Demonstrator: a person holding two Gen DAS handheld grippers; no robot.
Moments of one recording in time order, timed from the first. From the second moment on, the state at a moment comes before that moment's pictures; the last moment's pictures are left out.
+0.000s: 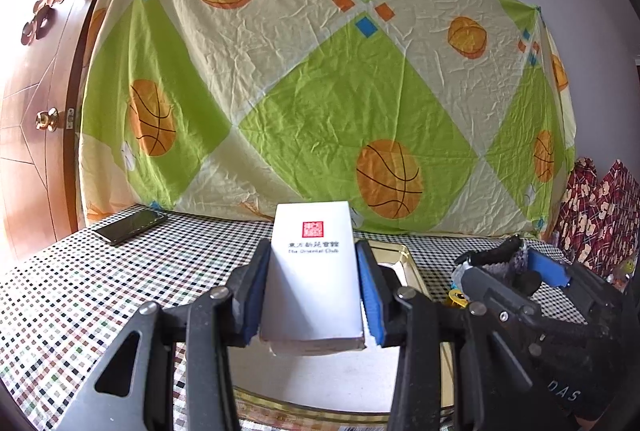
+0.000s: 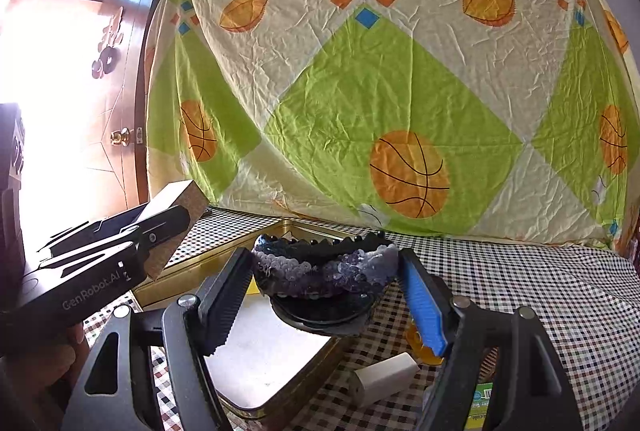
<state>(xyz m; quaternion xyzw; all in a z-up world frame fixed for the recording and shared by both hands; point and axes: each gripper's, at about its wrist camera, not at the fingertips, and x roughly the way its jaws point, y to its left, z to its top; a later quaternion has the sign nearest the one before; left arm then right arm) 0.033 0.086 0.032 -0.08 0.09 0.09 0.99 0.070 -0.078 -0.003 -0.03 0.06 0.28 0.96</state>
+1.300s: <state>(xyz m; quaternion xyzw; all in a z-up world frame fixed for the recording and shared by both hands) 0.059 0.117 0.030 -0.05 0.15 0.09 0.98 0.082 -0.042 0.001 -0.05 0.09 0.30 0.95</state>
